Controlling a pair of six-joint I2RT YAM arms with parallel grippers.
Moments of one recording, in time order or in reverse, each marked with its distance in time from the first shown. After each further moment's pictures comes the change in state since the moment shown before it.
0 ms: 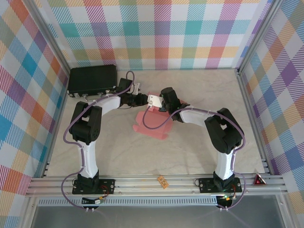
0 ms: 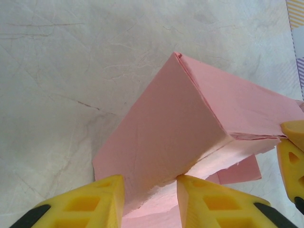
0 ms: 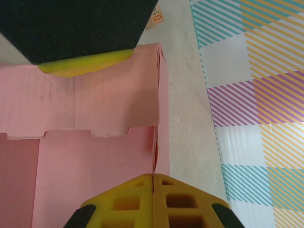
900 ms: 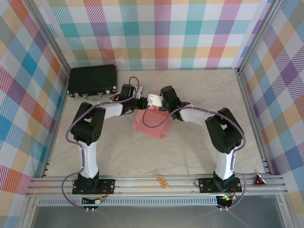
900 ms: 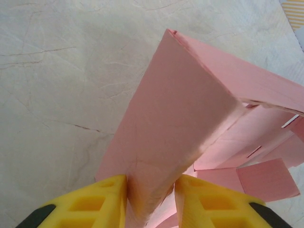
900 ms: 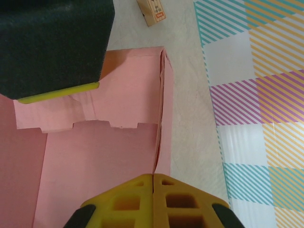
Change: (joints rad) left arm -0.037 0.000 -0.165 0.328 -0.085 0.051; right arm -0.002 0.000 0.031 -0.057 -0.002 0.001
